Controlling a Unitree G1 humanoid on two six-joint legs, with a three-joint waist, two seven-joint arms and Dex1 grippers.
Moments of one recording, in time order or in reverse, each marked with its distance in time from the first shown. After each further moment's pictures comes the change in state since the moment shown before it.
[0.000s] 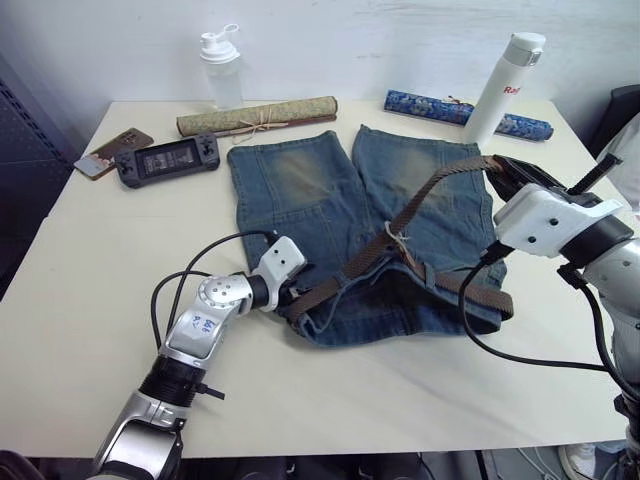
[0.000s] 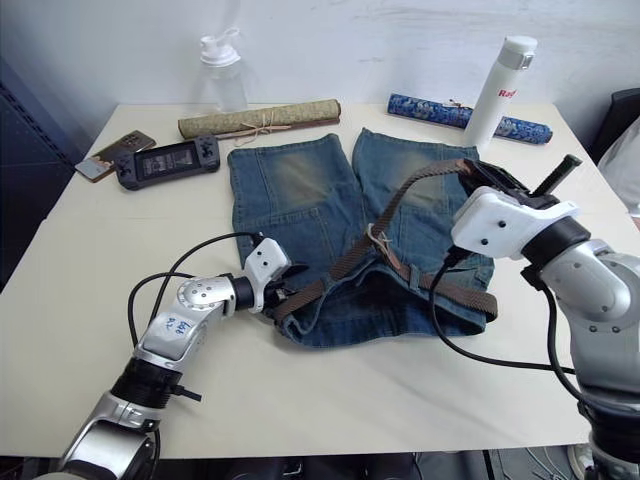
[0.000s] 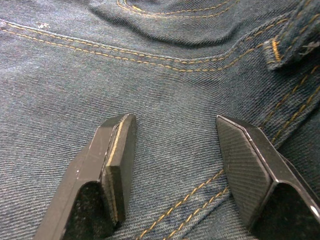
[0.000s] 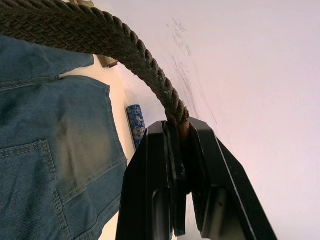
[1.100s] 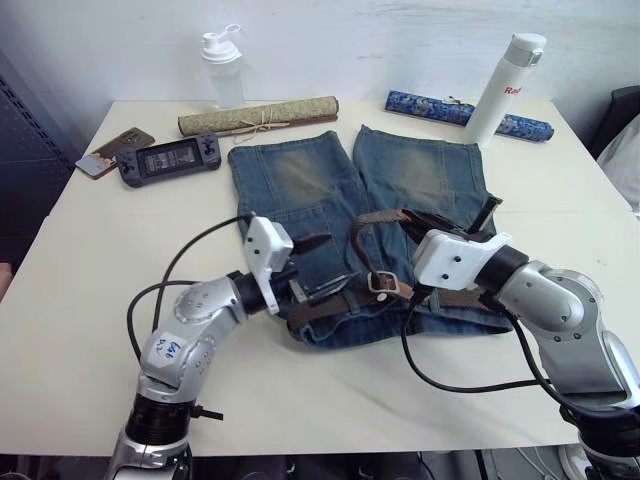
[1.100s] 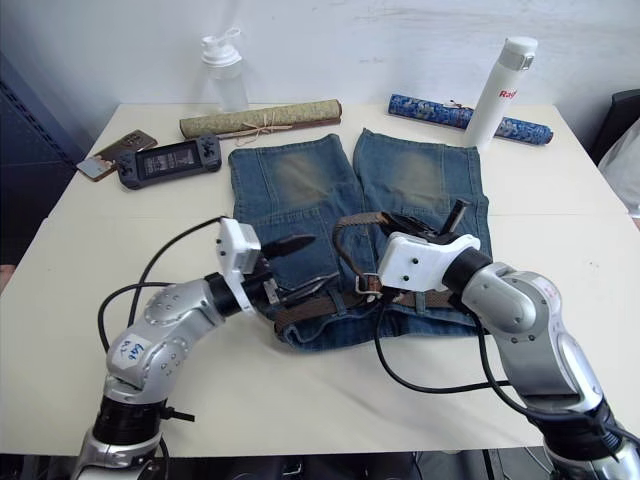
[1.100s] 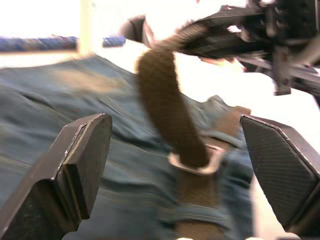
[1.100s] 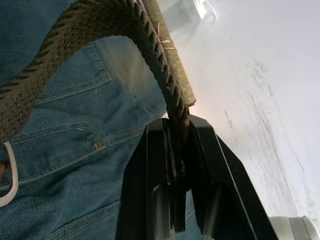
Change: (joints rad) left arm 0.145 -0.103 0.146 -0.454 -0.337 0.165 0.080; right arm -0.040 0.086 0.336 -0.056 -0.073 0.074 0.044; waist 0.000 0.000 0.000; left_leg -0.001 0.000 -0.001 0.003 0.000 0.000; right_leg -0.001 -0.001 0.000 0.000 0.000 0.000
